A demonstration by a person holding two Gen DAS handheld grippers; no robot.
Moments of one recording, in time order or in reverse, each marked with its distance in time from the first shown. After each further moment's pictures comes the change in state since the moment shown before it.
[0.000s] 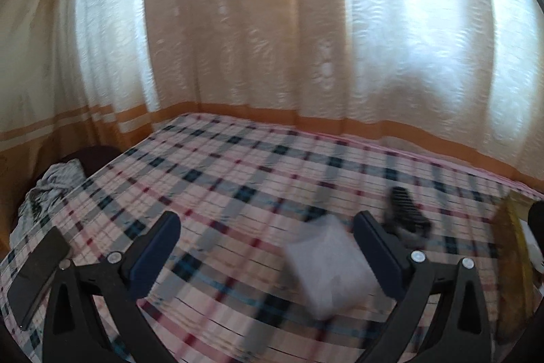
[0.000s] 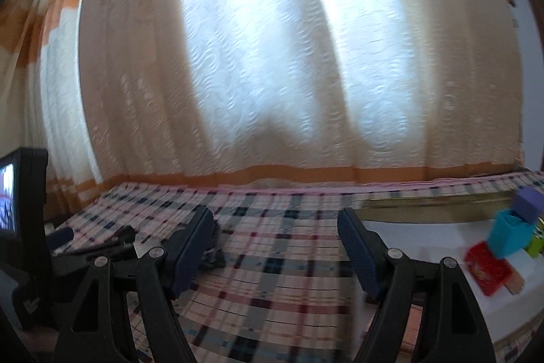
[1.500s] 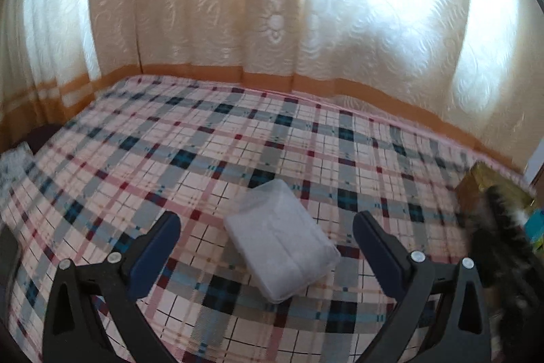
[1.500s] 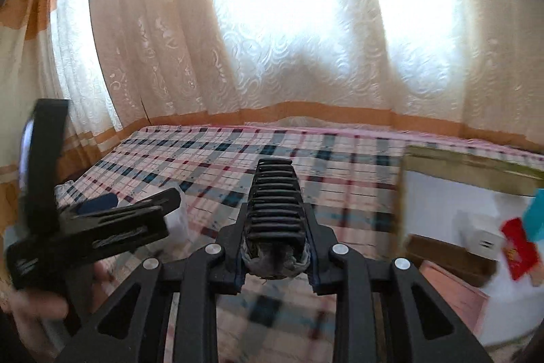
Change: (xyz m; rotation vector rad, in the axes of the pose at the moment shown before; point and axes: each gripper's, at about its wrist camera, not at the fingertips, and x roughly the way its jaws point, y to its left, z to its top) left arm 0.021 -0.027 -0.009 0.079 0.164 -0.219; right arm 0.016 -0.003 -0.014 -0.029 0.243 0.102
